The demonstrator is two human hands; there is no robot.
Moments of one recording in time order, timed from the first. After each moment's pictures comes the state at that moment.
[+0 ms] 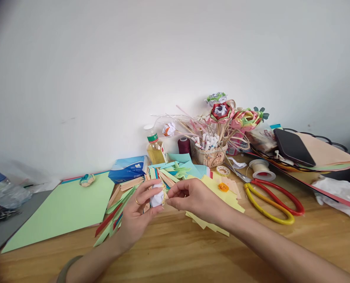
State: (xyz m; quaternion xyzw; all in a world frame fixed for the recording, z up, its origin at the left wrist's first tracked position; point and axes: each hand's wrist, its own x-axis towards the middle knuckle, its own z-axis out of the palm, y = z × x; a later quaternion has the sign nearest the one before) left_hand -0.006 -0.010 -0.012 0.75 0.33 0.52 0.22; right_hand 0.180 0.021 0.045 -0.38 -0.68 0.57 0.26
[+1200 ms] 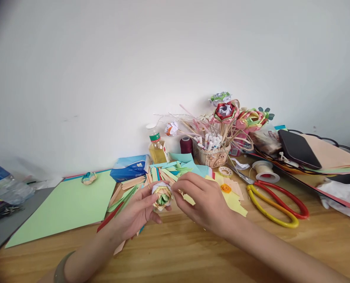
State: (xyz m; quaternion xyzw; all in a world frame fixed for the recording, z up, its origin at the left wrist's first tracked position) left_hand -0.003 -0.009 0.020 0.40 0.33 0.44 0.73; right_hand 0.189 0.015 0.037 -0.26 -0.86 0.01 0.44
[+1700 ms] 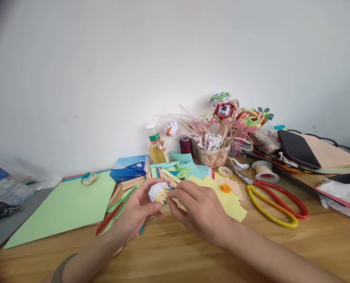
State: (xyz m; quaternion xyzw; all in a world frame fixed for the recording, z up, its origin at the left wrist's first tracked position) left_hand 0.002 -0.014 0.015 0.48 0.37 0.50 0.62; right_hand 0.182 0.006 0.028 -0.29 -0.87 0.04 0.41
